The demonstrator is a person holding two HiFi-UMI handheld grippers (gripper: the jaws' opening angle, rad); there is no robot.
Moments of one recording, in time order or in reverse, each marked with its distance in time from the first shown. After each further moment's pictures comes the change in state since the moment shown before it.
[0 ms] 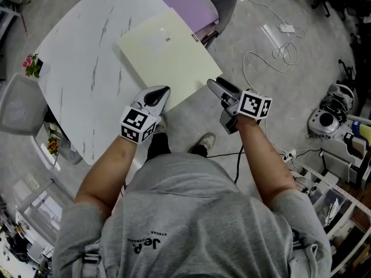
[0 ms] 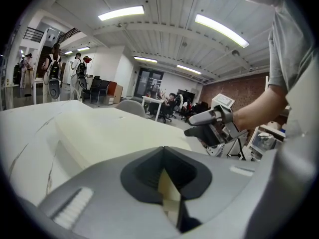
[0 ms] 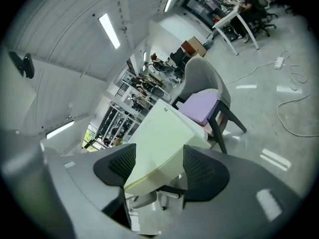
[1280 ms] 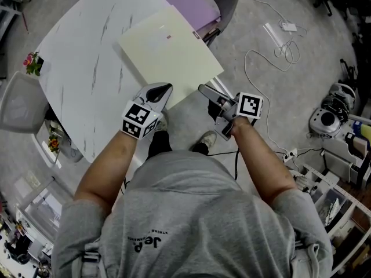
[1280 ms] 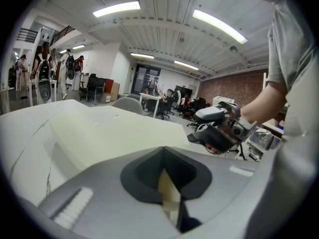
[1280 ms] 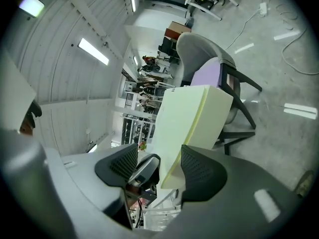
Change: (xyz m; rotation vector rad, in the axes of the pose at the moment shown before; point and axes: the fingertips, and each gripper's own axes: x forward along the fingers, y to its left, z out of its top) left arm 0.007 -0.002 -0.001 0.029 0.047 -0.025; right arm 0.009 0.033 -0.035 0.287 0.061 0.197
